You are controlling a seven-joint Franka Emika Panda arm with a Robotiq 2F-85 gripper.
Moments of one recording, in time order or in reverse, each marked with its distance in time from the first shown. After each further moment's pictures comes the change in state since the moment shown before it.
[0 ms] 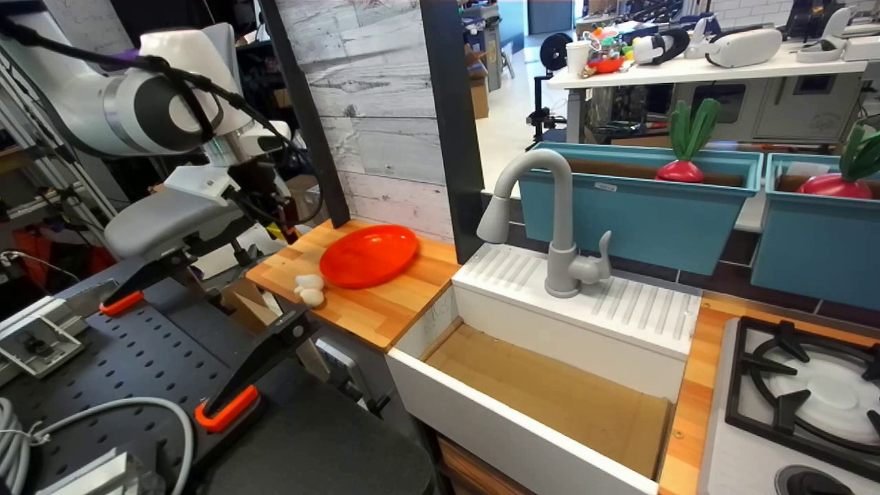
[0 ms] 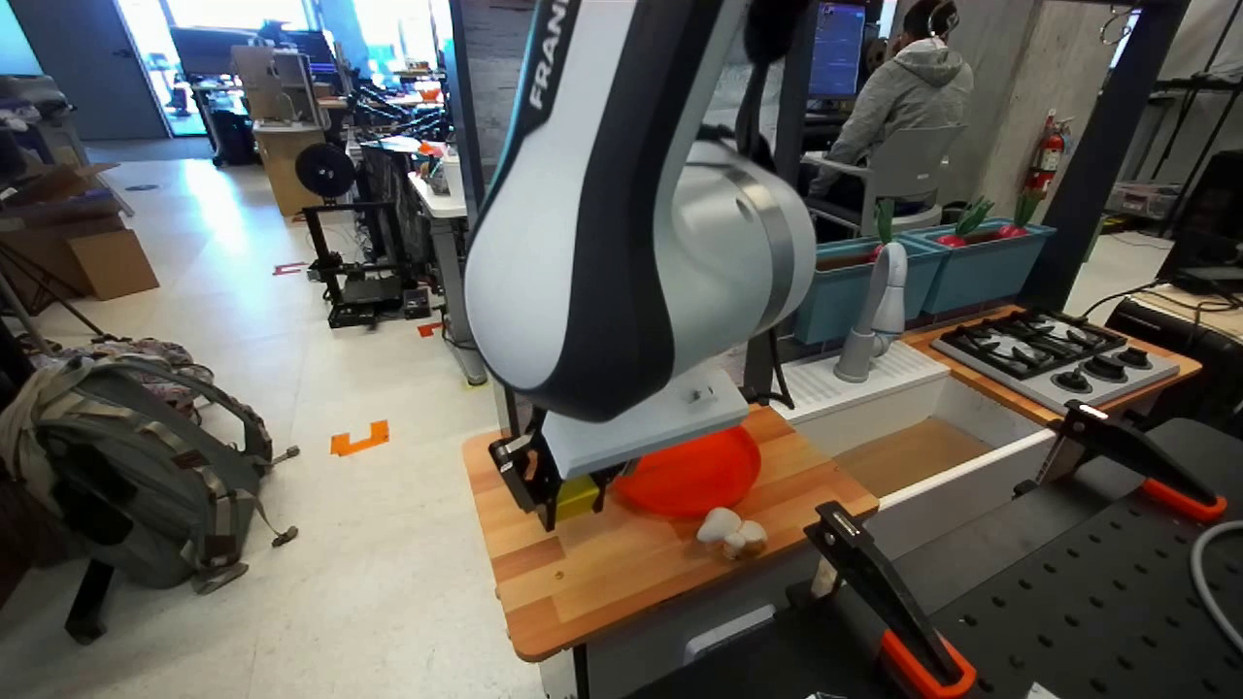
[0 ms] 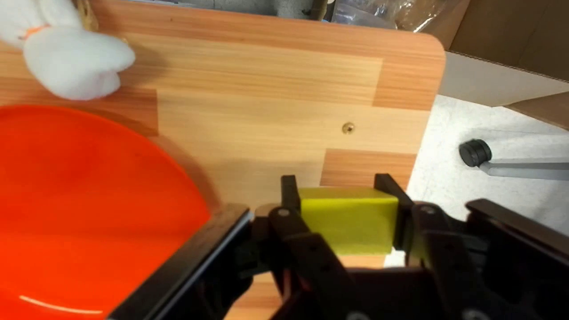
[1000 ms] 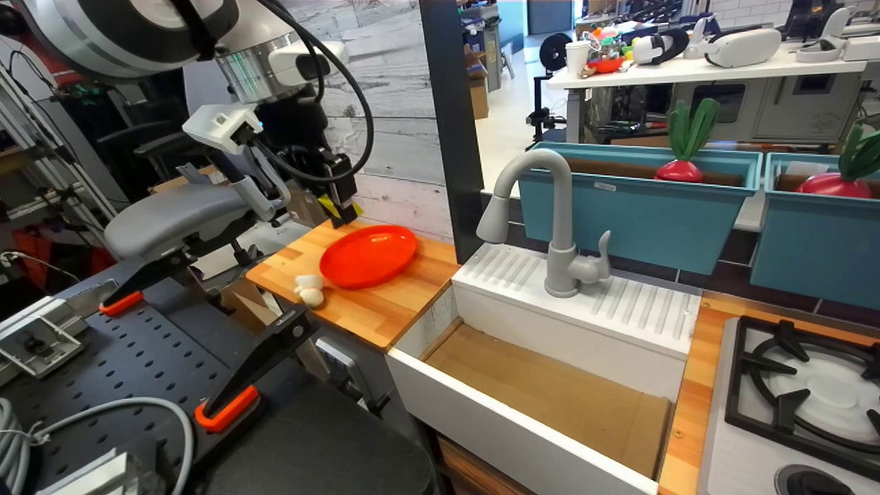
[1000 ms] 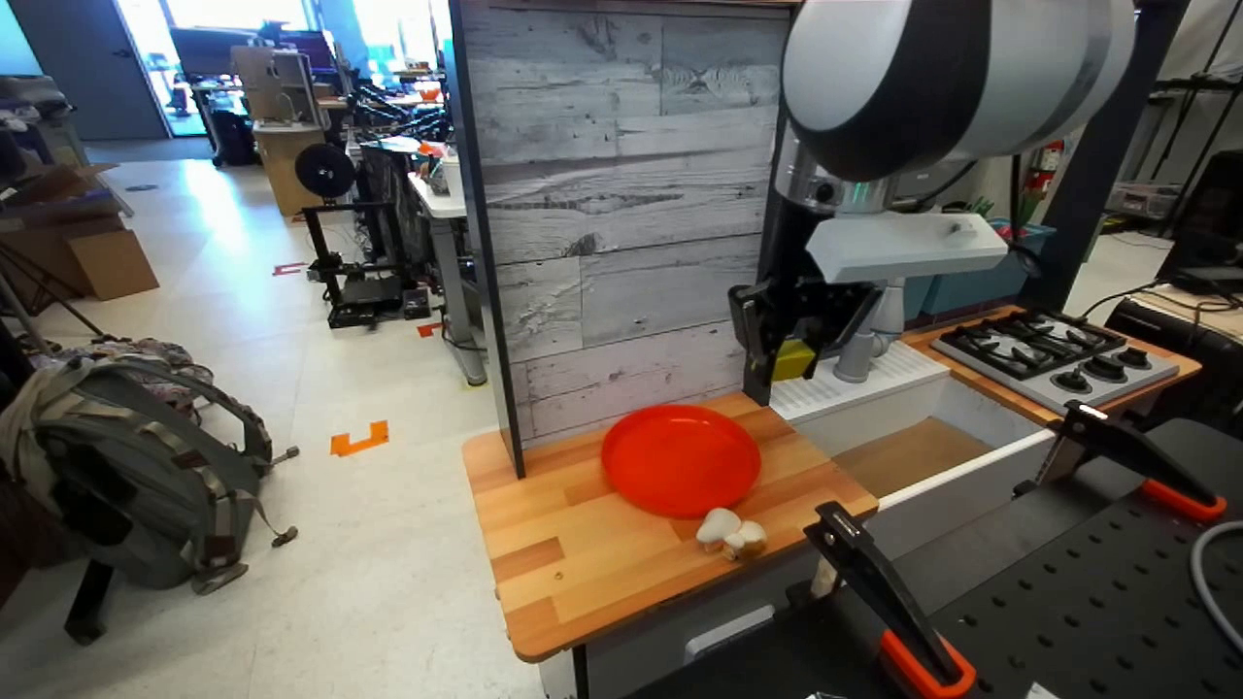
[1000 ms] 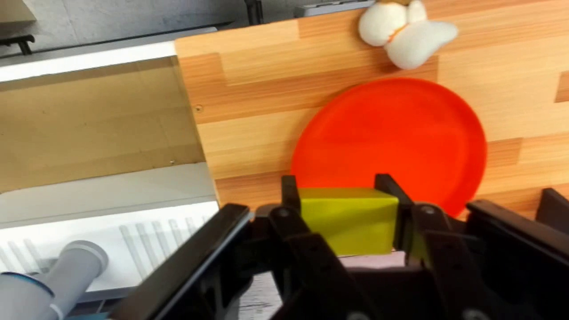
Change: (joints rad) arm -0.254 -0.330 -0.107 -0.300 0.000 -0.031 -0.077
